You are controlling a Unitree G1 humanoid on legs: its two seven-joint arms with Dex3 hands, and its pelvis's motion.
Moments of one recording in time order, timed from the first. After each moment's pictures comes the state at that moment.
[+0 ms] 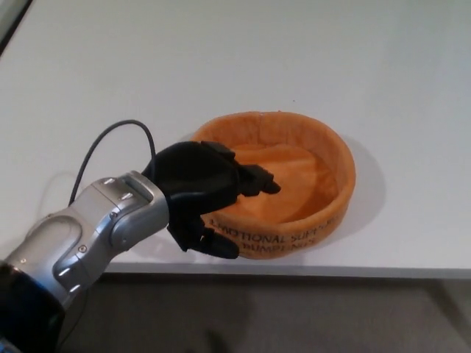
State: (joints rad) left_arm -0.64 0.56 -0.60 0.24 0.73 -0.28 -0.26; right_arm 0.58 -0.45 -0.25 0.11 0.20 -0.31 0.51
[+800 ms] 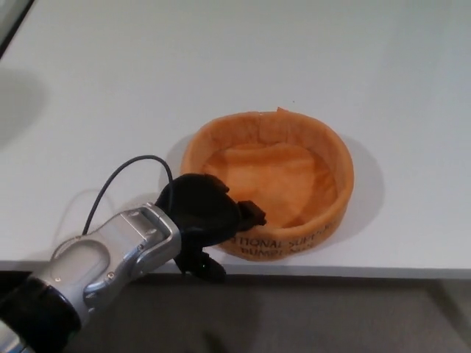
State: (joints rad) left_arm -0.65 0.51 -0.74 0.43 0.98 -0.21 -0.09; right_arm 0.60 -0.45 -0.24 0.09 0.20 -0.30 0.52
